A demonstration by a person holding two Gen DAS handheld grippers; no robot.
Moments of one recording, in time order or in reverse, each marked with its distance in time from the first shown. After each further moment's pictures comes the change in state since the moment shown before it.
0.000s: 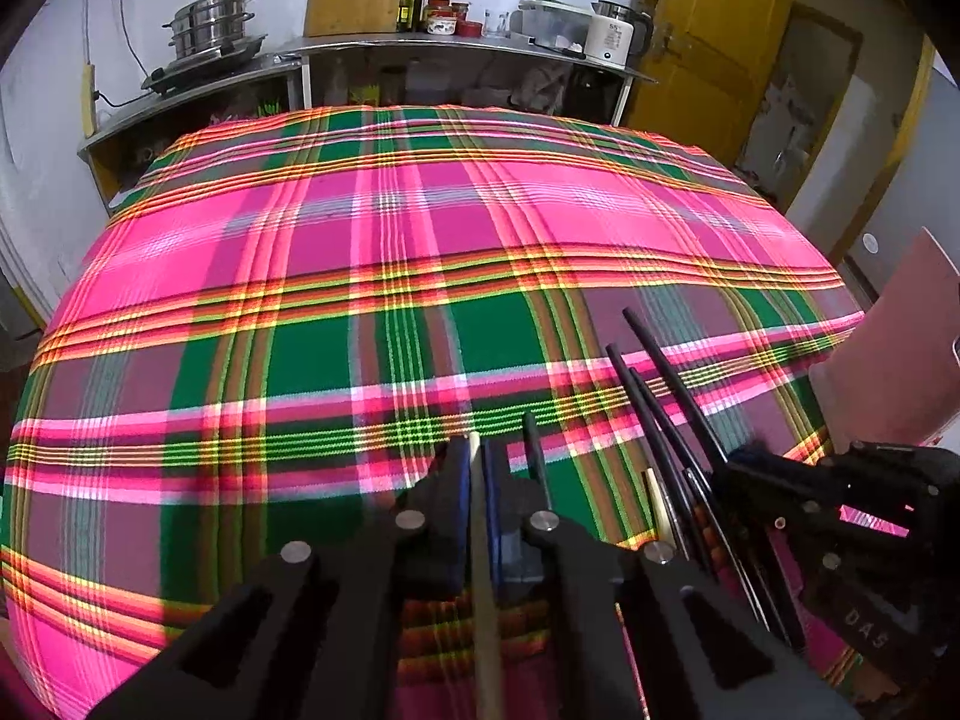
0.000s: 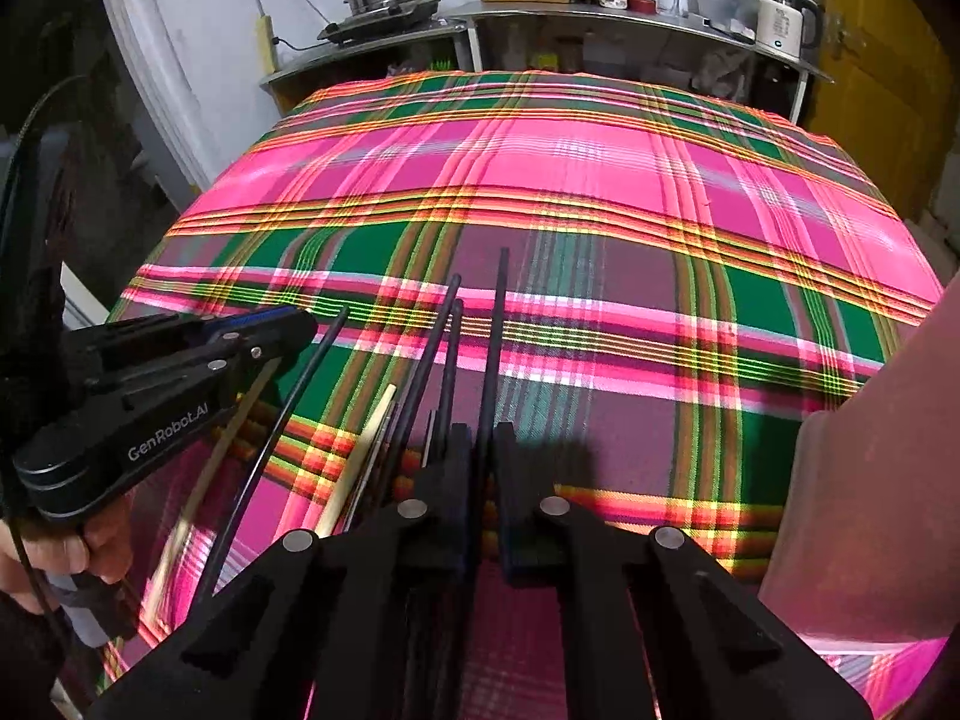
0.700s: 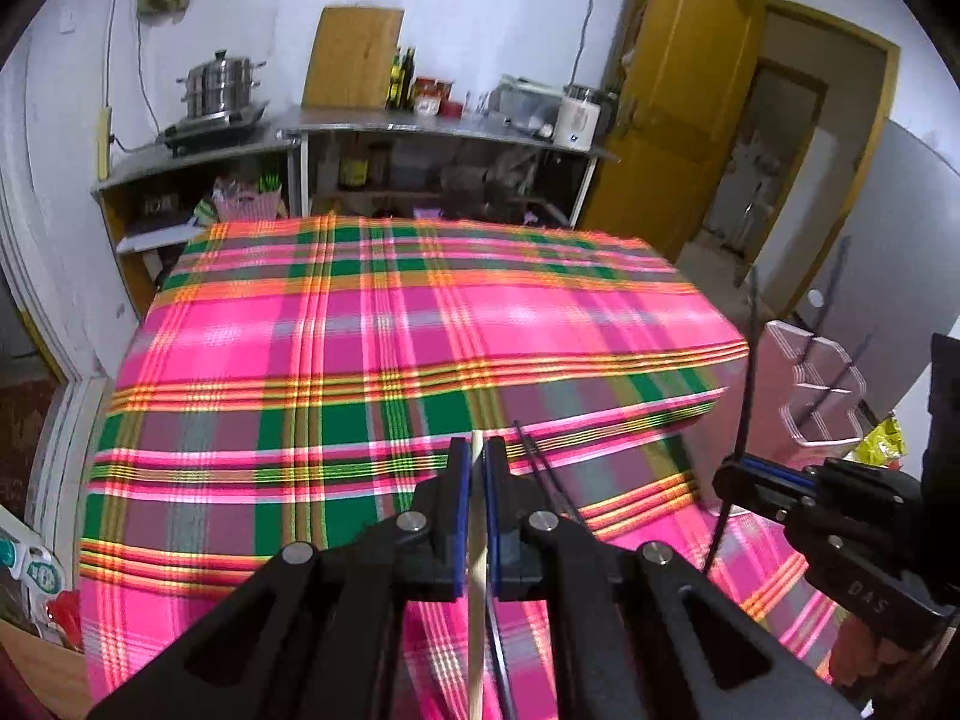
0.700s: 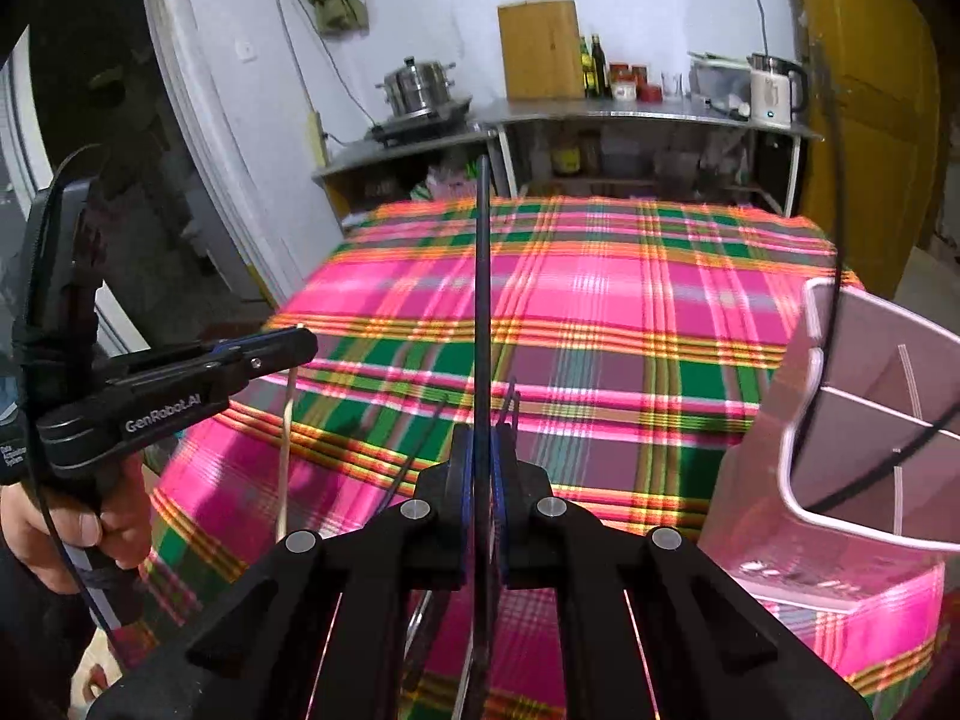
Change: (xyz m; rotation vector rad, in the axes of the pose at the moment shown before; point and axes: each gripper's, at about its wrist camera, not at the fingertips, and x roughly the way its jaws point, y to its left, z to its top) left arm -0.129 -0.009 0.008 -0.004 -0.170 -0.068; right arm -0.123 0.009 -0.010 0.005 -0.236 0.088
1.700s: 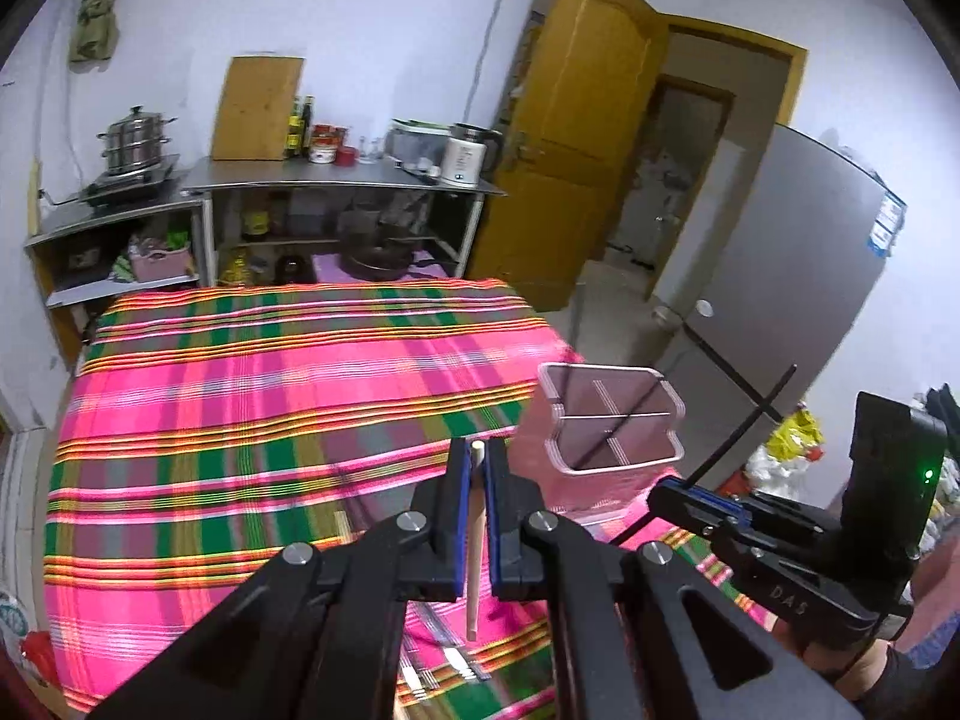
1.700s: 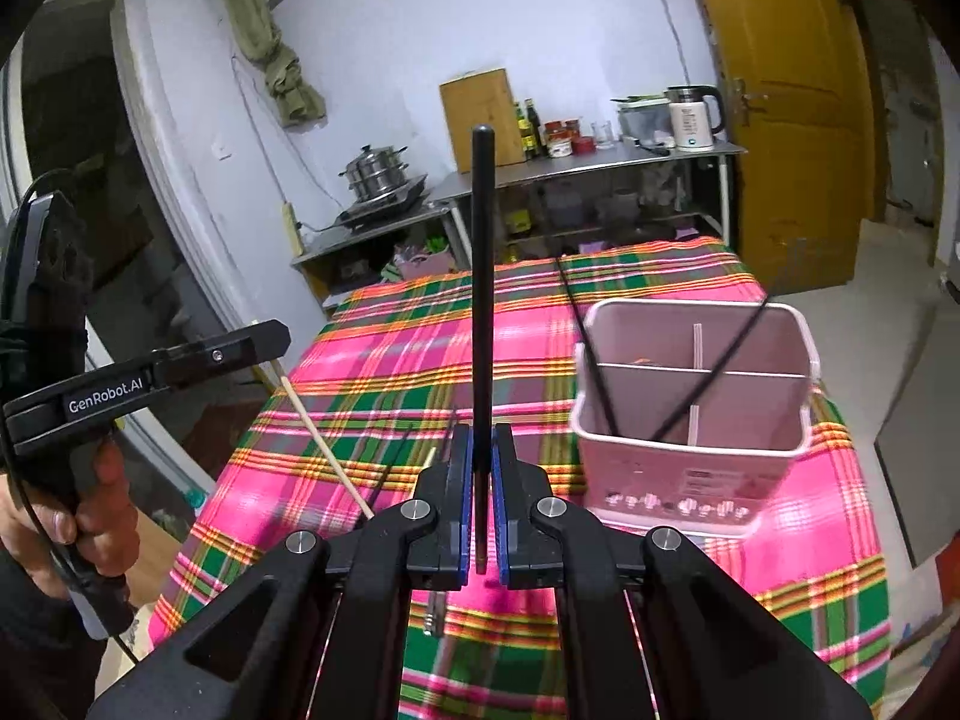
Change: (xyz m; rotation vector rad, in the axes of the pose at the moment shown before) left arm -0.065 -0.111 0.019 0.075 -0.066 -0.206; right arm -0.114 -0.044 -0.024 0.142 -0.161 -0.039
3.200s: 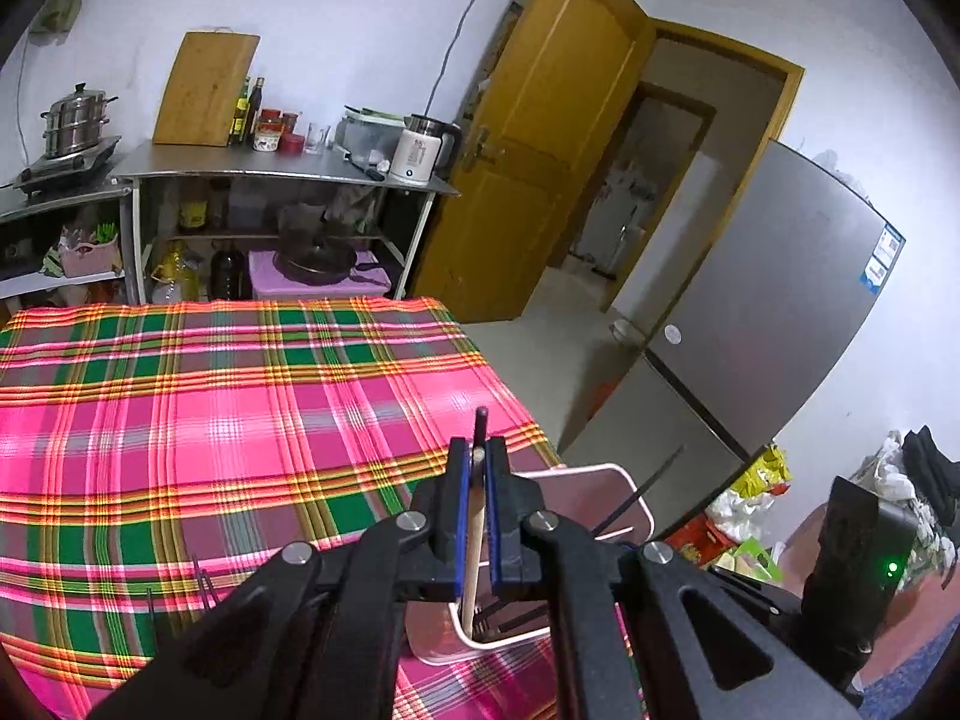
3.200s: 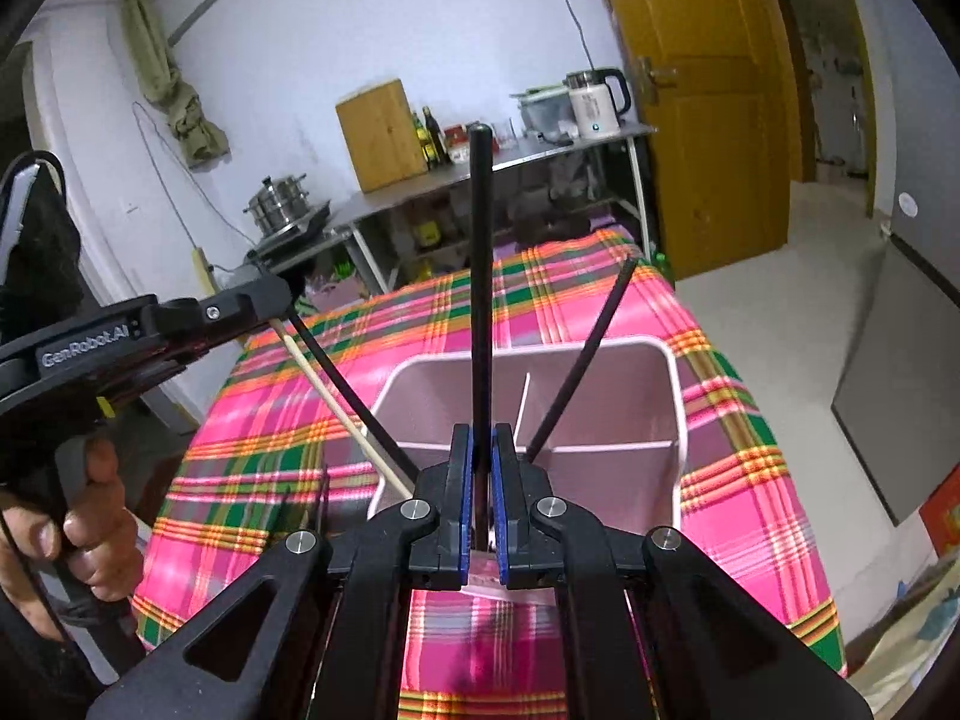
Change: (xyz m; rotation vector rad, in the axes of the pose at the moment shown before) left arm 0.111 -0.037 0.055 -0.049 0.004 -0.109; right arm 0.027 -0.090 0.031 0.136 0.003 -0.144
